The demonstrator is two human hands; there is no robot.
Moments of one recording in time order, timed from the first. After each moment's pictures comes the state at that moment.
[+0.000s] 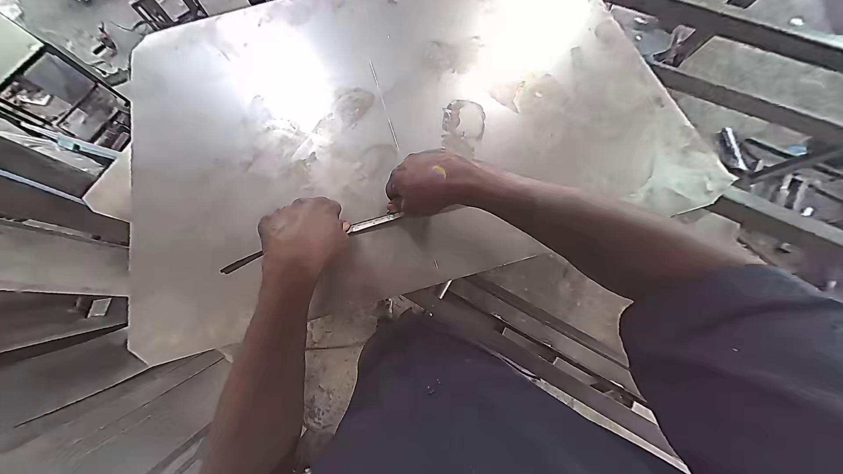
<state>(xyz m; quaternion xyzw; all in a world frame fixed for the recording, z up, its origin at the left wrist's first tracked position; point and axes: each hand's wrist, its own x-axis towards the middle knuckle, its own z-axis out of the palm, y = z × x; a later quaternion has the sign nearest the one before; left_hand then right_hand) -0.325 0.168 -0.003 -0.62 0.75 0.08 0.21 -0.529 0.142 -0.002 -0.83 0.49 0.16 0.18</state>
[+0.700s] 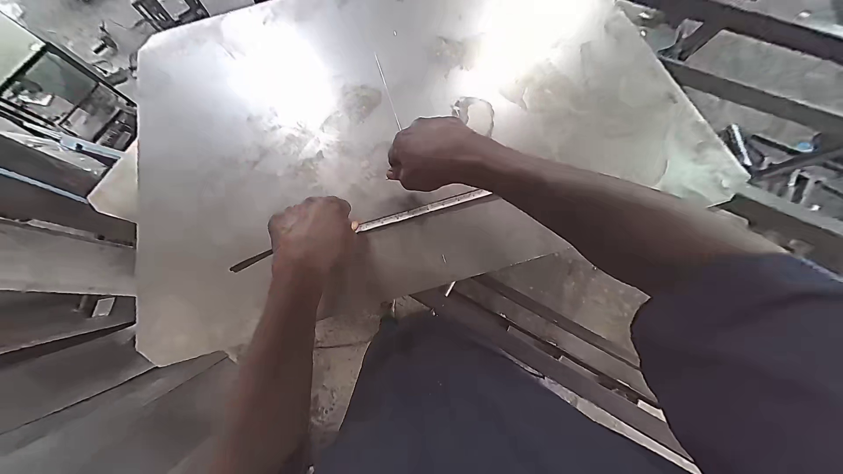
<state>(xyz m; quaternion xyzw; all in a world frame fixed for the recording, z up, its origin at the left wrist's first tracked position) -0.319 0.166 -0.004 -0.61 0.77 0.08 0.19 -0.520 0.123 0.017 -0.79 0.59 0.13 0.12</state>
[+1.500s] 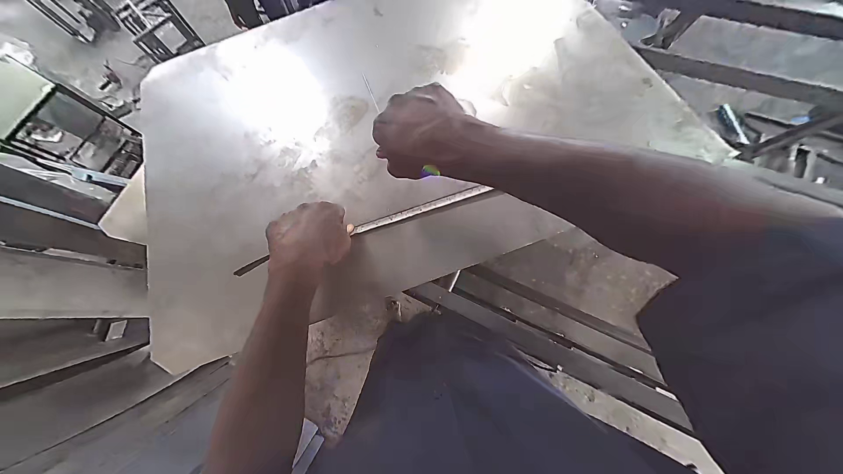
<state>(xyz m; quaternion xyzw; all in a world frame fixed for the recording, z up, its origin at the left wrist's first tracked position) -0.320 0.163 0.002 -0.60 0.76 0.09 0.21 -0.512 0.135 0.054 -0.78 0.62 0.11 0.02</state>
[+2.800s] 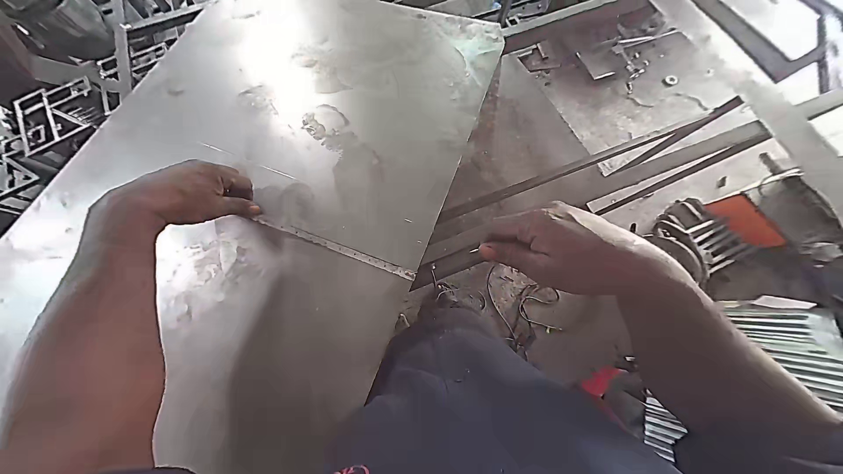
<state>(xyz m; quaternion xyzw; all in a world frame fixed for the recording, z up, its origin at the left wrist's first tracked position) -0.369 -0.098 -0.010 0.05 0.98 0.09 0.16 -0.447 0.424 0.031 -0.46 0.84 -0.19 0.20</state>
